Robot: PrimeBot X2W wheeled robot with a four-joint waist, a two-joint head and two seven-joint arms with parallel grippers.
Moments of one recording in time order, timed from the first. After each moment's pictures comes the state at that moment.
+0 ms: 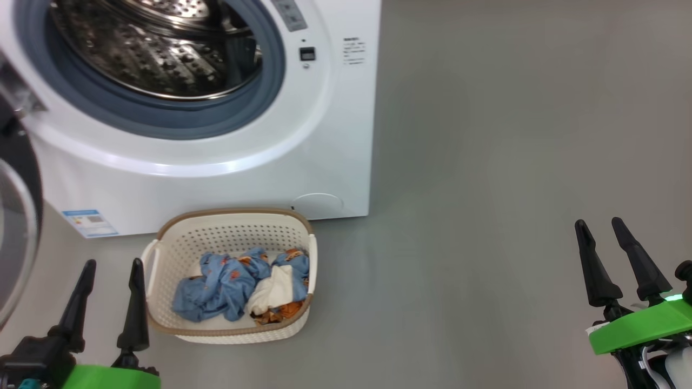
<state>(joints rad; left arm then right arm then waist) -0.10 0.13 0.10 0.20 -0.21 -0.13 -0.26 -0.10 -0.34 0.12 0.19 0.62 0.12 -0.25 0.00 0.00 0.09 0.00</state>
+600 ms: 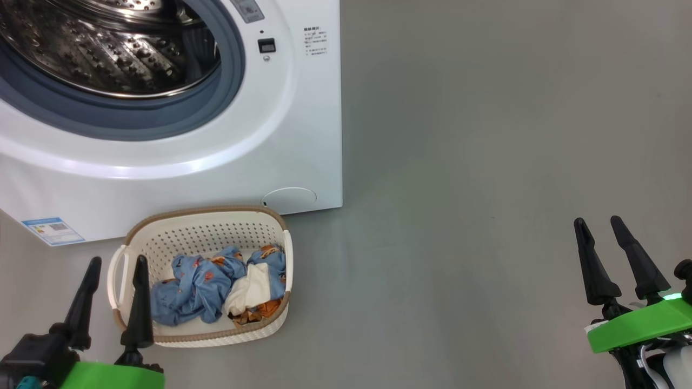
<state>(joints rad) -0.11 0.14 0.07 0.20 -0.27 -0.13 -0.26 -0.10 -0.33 0.12 0.19 0.62 0.12 -0.25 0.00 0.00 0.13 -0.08</state>
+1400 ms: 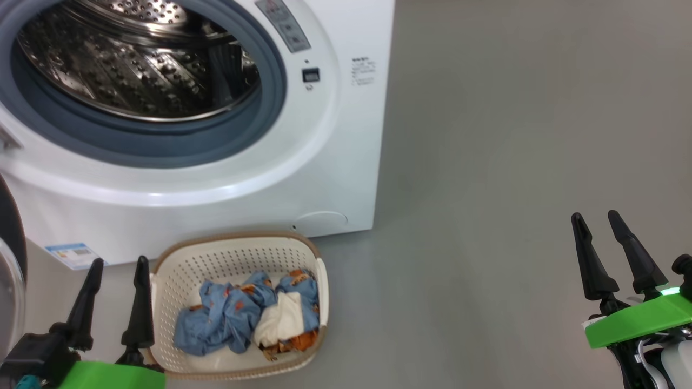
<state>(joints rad) -0.11 0.17 0.03 0.21 -0.33 -0.13 -0.26 -0.11 -0.33 0.13 0.19 0.62 0.12 -0.25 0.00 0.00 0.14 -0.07</state>
